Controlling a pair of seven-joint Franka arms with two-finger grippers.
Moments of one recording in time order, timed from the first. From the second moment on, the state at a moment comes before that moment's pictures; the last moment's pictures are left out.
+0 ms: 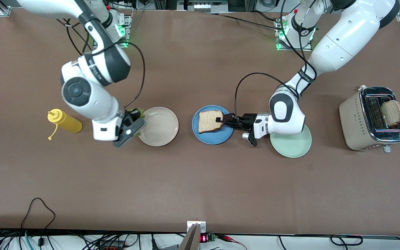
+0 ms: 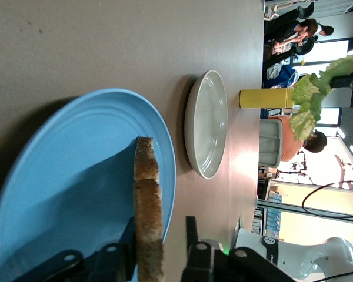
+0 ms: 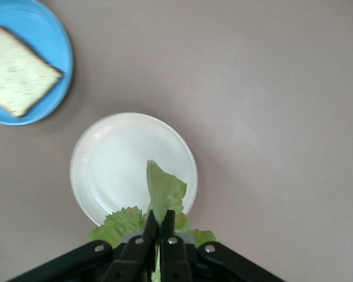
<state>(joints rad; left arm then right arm) 0.13 0.81 -0.58 -1.83 -1.12 2.32 0.78 0.08 0.46 0.41 -1.57 -0.10 2.01 -0.34</state>
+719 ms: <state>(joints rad) 0.16 0.65 -0.46 -1.83 -0.81 2.14 0.76 0.28 0.55 0.42 -1.42 -0.10 2.01 -0.46</state>
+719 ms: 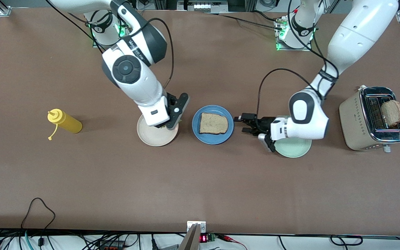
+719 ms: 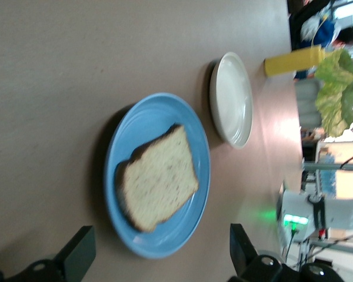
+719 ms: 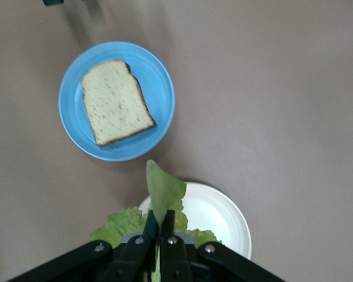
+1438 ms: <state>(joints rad) 0.18 0.50 -0.43 -1.51 0.02 1.53 0.37 0.43 0.80 0.42 -1.28 -0.10 2.23 -0.46</state>
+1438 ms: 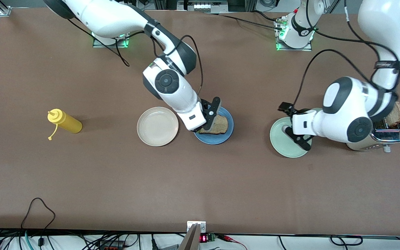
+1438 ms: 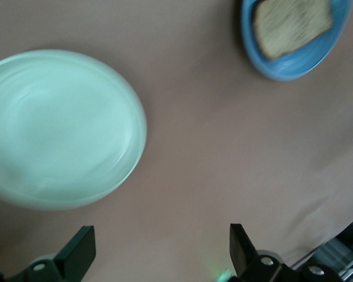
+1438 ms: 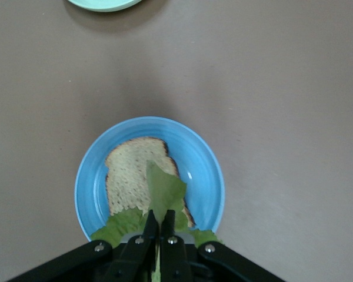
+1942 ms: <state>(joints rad) 0.17 0.39 -0.43 -1.30 0.17 1.27 0.18 0.52 0.88 0.34 -1.27 -0.13 2.35 -0.44</state>
